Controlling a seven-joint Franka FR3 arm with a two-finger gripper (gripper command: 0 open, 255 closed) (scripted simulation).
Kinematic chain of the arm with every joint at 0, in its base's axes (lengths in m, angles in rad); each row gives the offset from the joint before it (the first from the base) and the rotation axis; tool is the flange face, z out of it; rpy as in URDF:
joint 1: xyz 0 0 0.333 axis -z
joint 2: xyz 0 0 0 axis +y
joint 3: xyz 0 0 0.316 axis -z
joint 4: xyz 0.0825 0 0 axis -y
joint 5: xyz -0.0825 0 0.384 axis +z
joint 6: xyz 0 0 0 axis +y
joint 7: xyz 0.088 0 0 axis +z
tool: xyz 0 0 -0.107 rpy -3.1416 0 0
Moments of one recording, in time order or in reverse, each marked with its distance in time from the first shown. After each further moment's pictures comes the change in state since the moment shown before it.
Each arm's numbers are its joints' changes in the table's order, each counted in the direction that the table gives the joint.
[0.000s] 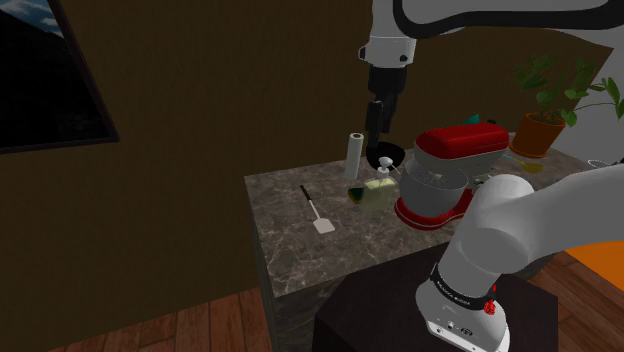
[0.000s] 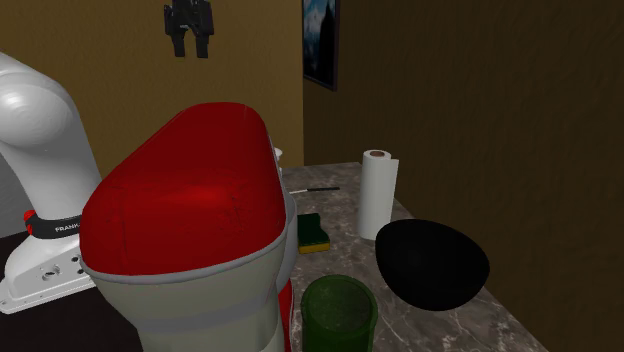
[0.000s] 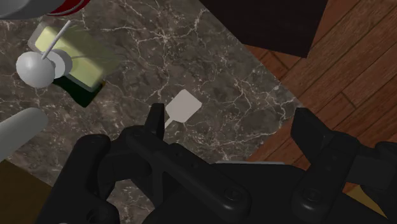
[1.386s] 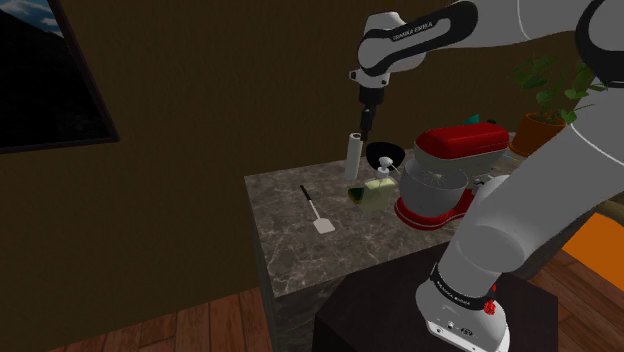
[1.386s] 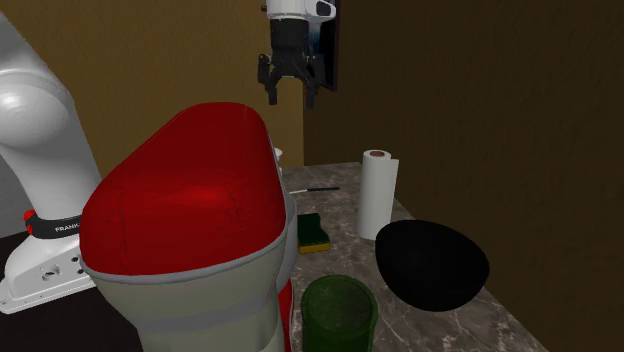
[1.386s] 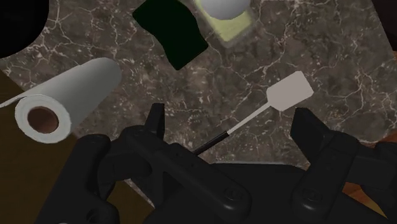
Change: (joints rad) arm 0.042 0.490 0.357 0.130 -0.152 -0.426 0.507
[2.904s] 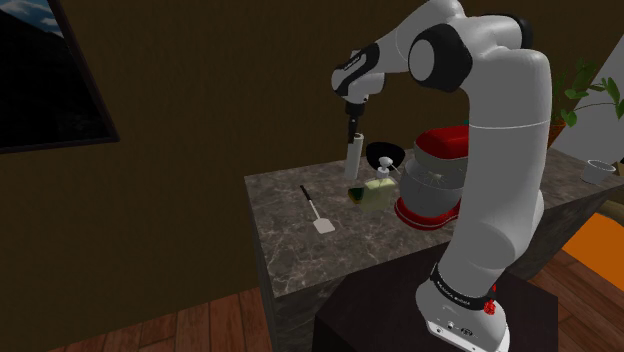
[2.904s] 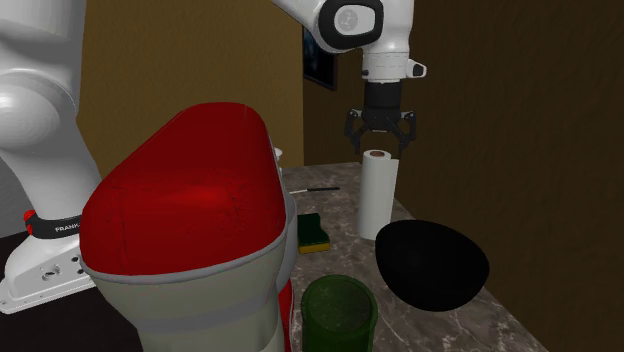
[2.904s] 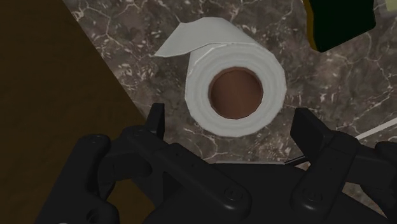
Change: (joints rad) arm 0.102 0.677 0.100 0.462 0.309 -0.207 0.500
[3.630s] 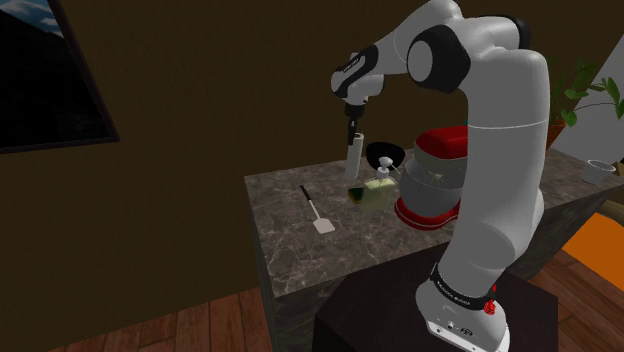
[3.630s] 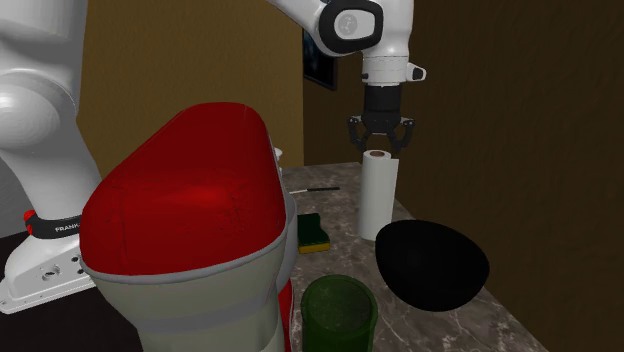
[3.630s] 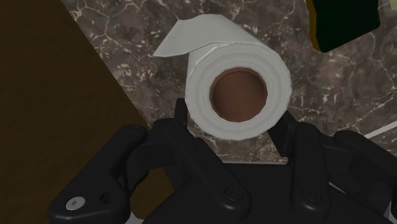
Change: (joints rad) arm 0.001 0.010 -0.003 -0.004 0.005 -0.013 0.002
